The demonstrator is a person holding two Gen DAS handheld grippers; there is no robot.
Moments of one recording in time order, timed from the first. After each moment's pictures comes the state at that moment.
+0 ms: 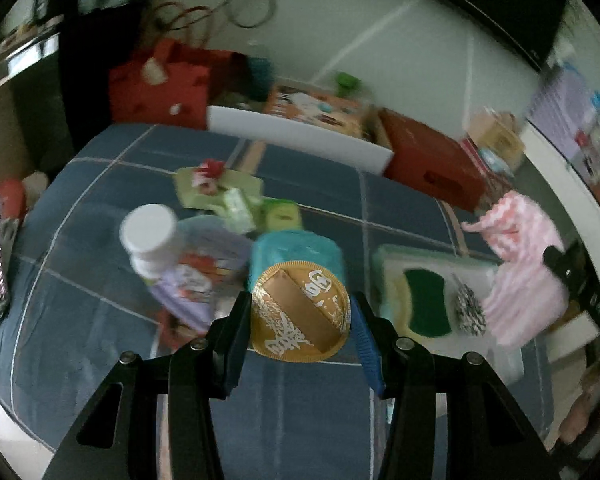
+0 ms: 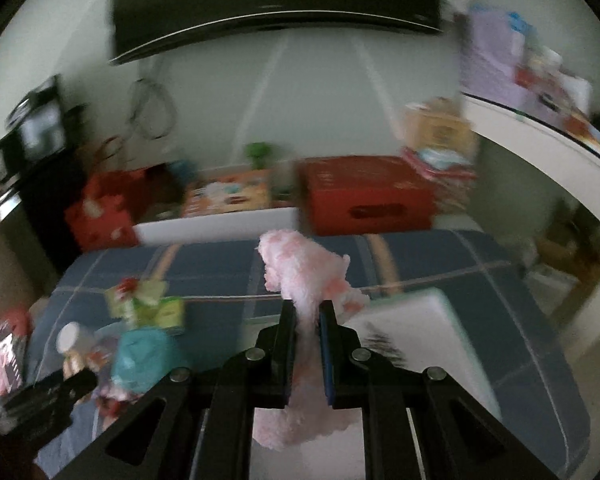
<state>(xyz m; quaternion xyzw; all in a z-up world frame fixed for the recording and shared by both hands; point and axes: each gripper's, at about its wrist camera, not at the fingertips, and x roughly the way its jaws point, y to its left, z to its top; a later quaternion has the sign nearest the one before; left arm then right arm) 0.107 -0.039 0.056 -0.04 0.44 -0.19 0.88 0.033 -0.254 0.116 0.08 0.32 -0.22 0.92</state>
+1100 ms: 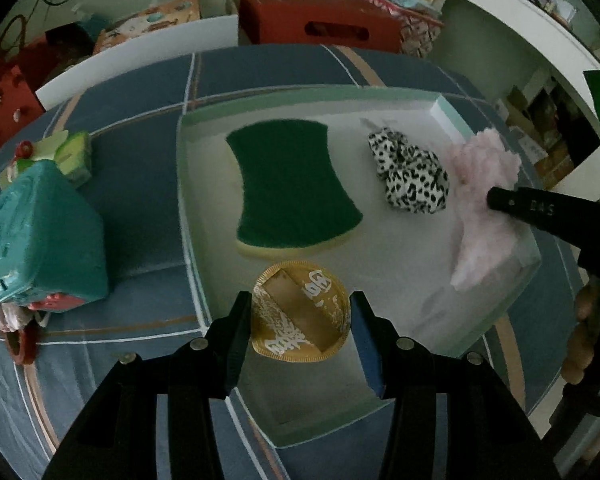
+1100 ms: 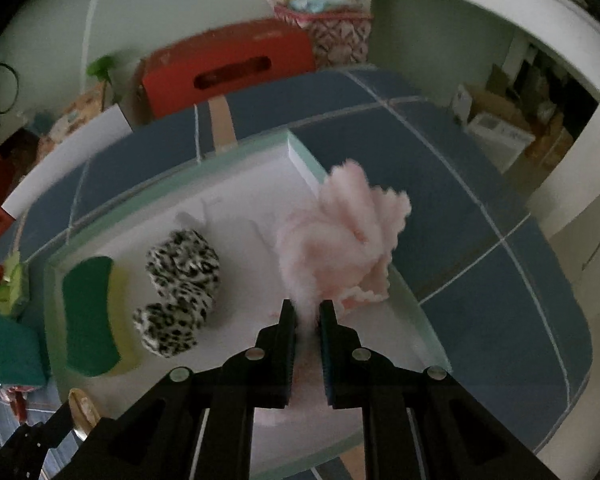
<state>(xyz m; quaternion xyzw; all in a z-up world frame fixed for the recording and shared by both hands) 0.073 -0.219 -0.045 0.13 0.54 -0.30 0.78 0.008 -0.399 -0.019 0.20 0.49 -0.33 0.78</state>
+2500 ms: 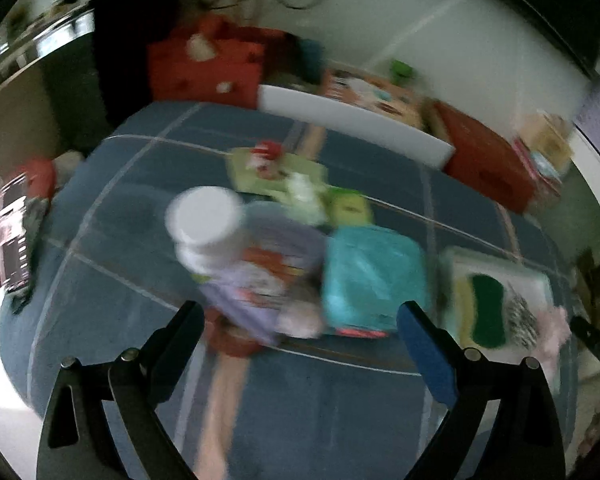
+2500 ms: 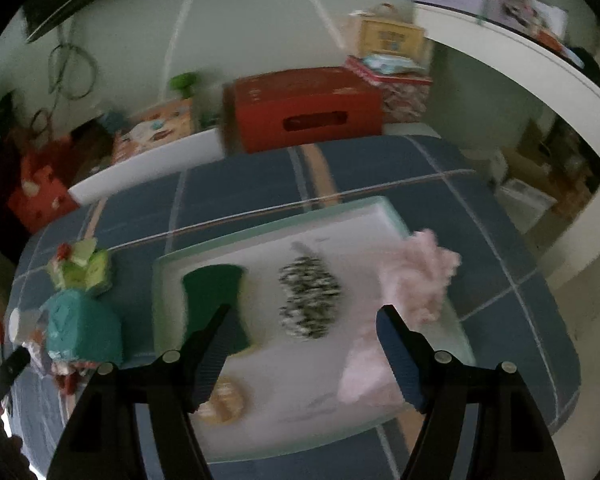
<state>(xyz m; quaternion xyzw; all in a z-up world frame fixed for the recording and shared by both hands) 0.140 0.000 0.030 -0.04 0.47 -0.09 0.87 0.032 -0.312 0.065 0.14 0.45 -0.25 0.85</state>
